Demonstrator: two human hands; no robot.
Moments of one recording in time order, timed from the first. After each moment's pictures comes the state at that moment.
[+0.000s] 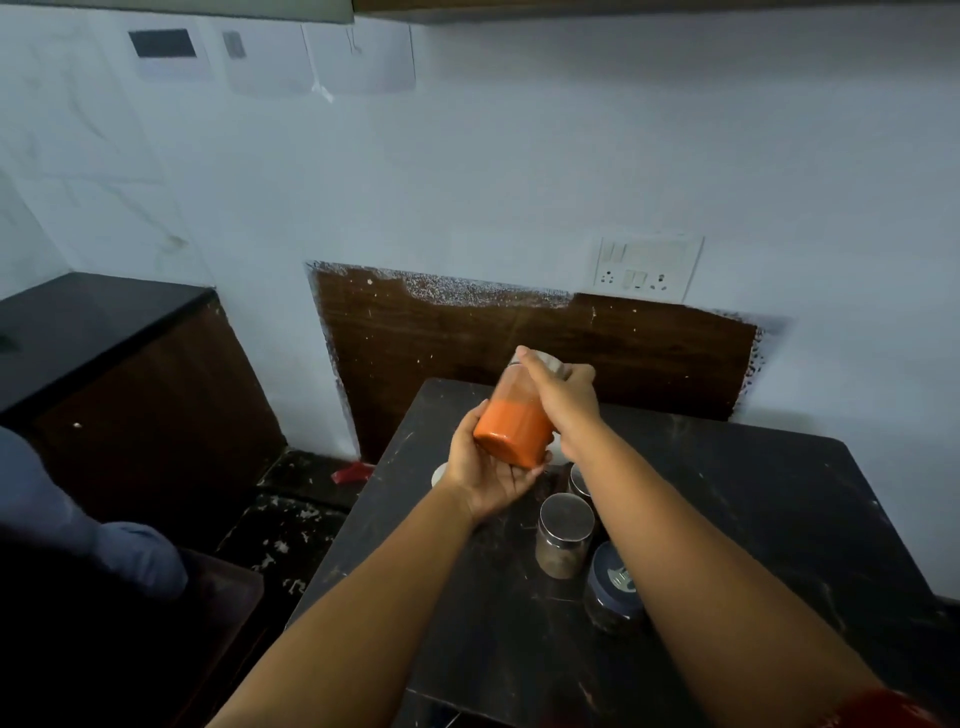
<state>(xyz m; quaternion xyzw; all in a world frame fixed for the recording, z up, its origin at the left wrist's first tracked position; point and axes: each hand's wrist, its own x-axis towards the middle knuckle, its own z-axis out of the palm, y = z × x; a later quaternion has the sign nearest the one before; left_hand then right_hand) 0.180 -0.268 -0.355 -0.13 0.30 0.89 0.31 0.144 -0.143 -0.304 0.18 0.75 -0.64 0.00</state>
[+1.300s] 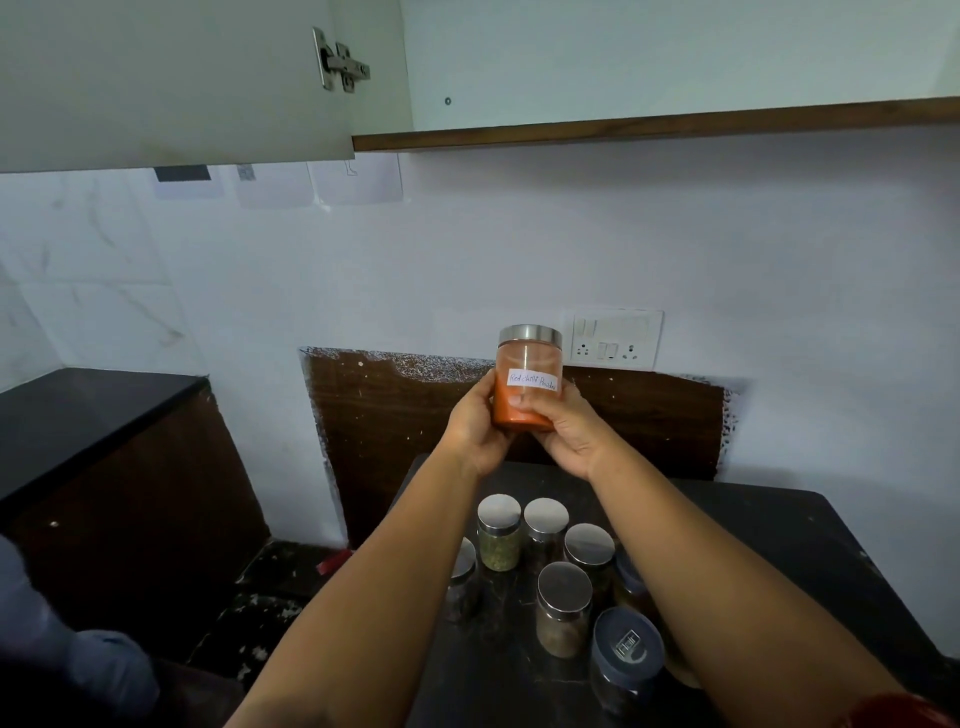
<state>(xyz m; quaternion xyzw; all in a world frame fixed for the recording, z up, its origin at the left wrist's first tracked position) 0.132 -0.248 -0.242 -0.01 0.45 0.88 0.15 0.138 -0.126 -0.250 -0.03 0.52 -0.85 0.03</state>
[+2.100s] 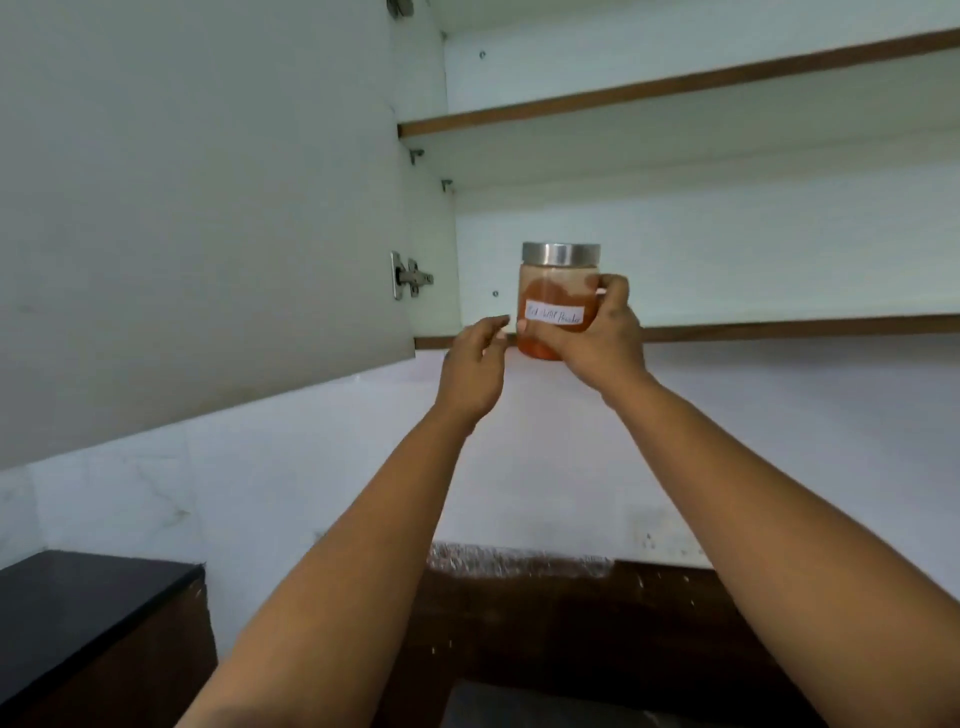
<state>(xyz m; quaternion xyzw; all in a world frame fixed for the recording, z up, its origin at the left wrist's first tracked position) -0.027 -0.330 0.000 0.25 0.75 0.54 -0.31 0.002 -0.179 0.025 -0.10 0.74 -0.50 -0.44</state>
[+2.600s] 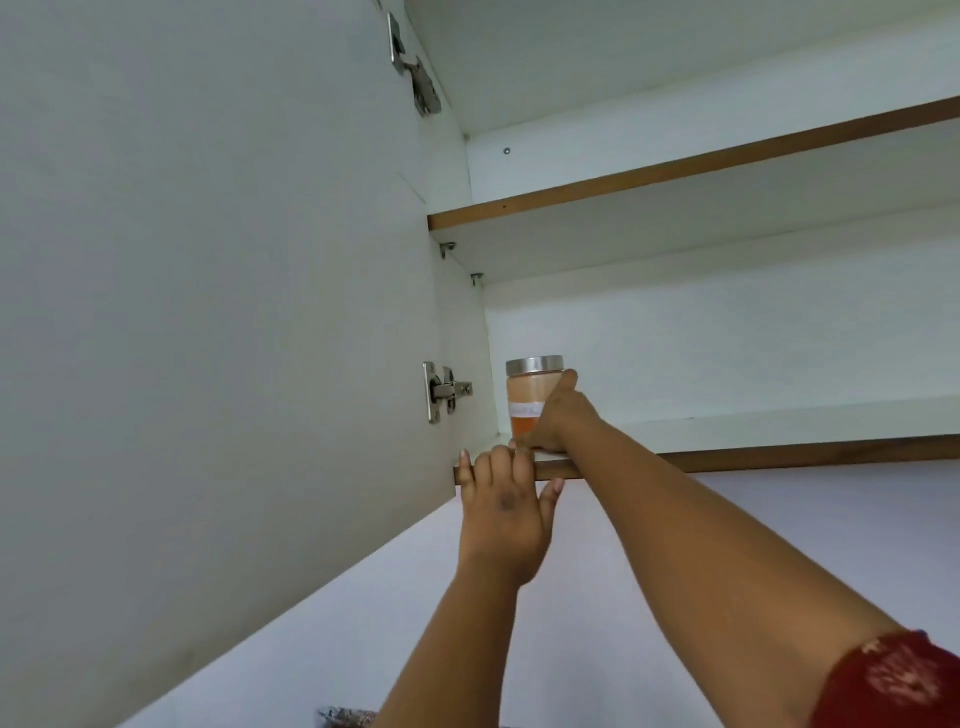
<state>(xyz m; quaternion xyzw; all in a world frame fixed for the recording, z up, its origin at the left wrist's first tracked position) -0.149 -0.360 -0.019 0.17 0.83 0.10 -0.52 -0.193 -0.253 0.087 0.02 0.89 -0.37 -0.26</state>
